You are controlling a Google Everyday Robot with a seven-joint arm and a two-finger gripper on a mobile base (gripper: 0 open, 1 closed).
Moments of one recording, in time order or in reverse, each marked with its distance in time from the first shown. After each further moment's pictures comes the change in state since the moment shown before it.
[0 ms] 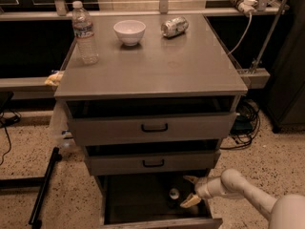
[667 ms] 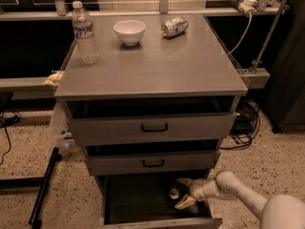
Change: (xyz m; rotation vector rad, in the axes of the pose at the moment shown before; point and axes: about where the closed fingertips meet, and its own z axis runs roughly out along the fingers) arm -0.006 0.010 0.029 -0.047 -0.060 -0.010
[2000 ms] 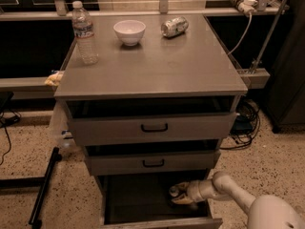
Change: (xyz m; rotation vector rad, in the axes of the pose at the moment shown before) arm 0.018 -0.001 0.028 -0.034 -0.025 -0.006
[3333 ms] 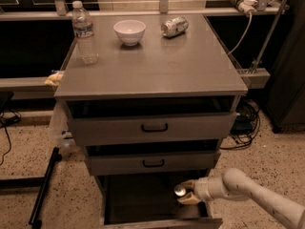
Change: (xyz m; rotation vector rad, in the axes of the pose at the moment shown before) arm -0.079 0.030 -0.085 0.064 0.068 -0.001
